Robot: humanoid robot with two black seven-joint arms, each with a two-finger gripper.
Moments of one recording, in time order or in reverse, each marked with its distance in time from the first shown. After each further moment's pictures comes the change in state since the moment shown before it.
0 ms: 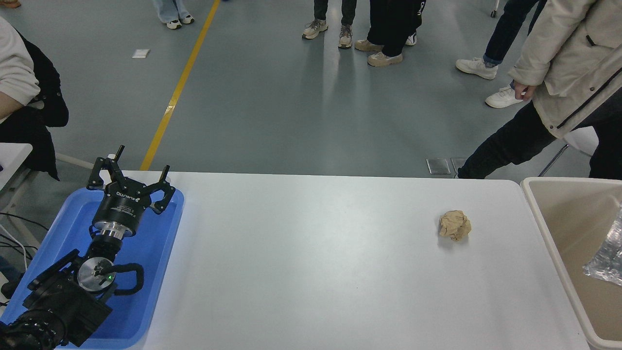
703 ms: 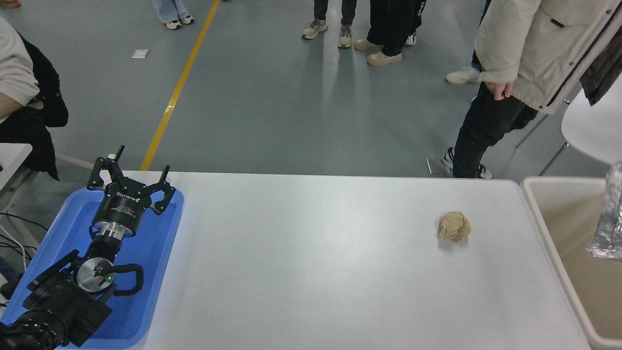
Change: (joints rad) left arm 0.000 0.000 0.000 0.000 -0.001 0.000 0.000; right arm 0.227 -0.027 -0.188 0.120 -0.016 0.113 -0.002
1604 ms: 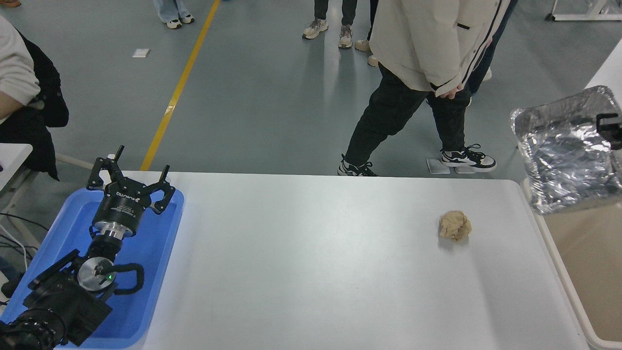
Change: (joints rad) left arm 0.000 0.000 0.000 0.000 0.000 0.000 0.000; right arm 1.006 -0.010 -0.321 0.565 -0.374 0.531 0.004
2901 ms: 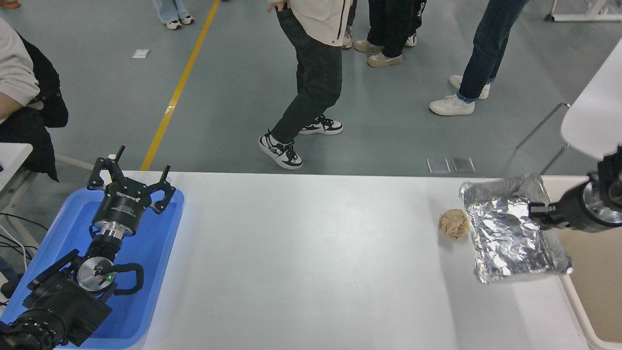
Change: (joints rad) left arm 0.000 0.000 0.000 0.000 0.000 0.000 0.000; right arm 0.003 0.019 0.133 0.354 -0.006 -0.137 0.005
